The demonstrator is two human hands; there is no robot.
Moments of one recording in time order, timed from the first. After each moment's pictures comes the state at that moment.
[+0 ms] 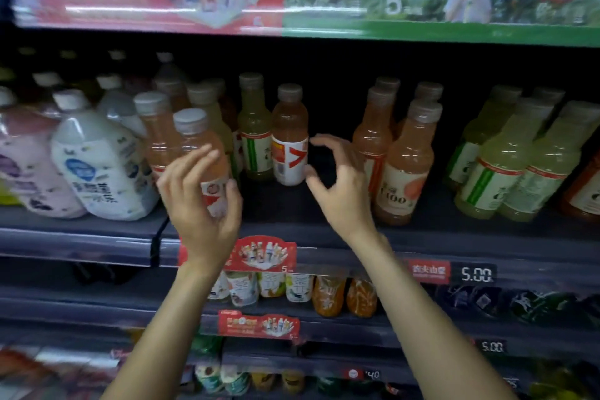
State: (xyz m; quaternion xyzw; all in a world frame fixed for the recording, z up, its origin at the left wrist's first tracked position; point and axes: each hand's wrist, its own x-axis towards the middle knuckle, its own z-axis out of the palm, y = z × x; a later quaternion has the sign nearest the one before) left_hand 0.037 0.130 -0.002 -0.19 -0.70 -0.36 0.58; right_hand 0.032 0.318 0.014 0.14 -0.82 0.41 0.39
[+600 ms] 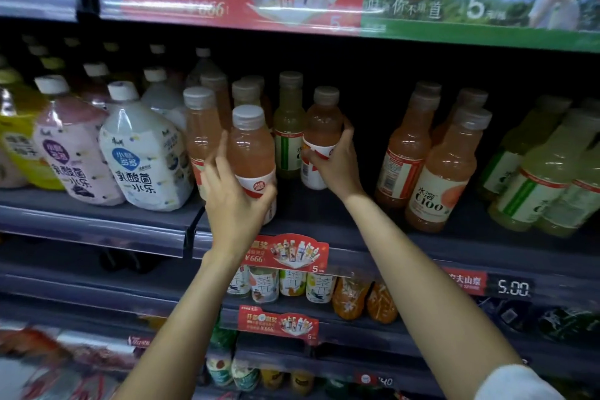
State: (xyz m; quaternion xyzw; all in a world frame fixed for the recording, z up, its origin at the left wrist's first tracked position) left_hand 0.017 0.108 -0.009 -0.04 -0.83 -0.40 0.40; right_hand -0.058 0.274 0.003 0.02 -0.82 0.52 0.25
